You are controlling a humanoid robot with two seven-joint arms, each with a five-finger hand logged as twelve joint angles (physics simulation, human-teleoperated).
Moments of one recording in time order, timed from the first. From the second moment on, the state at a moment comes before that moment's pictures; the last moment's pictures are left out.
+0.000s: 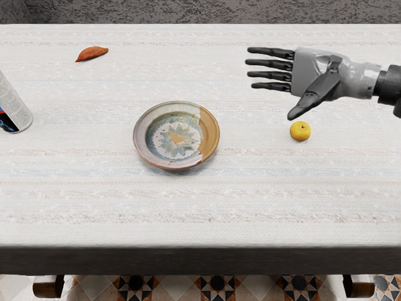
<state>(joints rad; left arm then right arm) 0.01 0.00 0.34 -0.18 0.17 0.12 0.18 1.12 -0.85 0.30 1.28 0.14 0.61 -0.17</state>
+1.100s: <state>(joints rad) 0.01 0.00 0.34 -0.18 0.17 0.12 0.18 1.10 -0.81 0.24 1.36 -0.79 0.14 -0.25</state>
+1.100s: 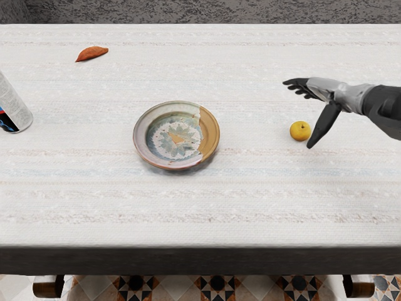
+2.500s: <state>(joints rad) 0.01 0.00 0.34 -0.18 0.17 0.12 0.18 1.04 -0.62 0.04 1.29 -0.93 -0.38 -0.35</state>
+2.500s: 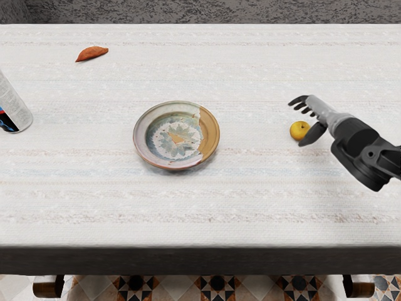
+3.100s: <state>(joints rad) 0.01 0.00 0.34 -0.18 0.17 0.12 0.18 1.03 -0.55 0.03 1.17 -0.92 -0.37 -0.35</state>
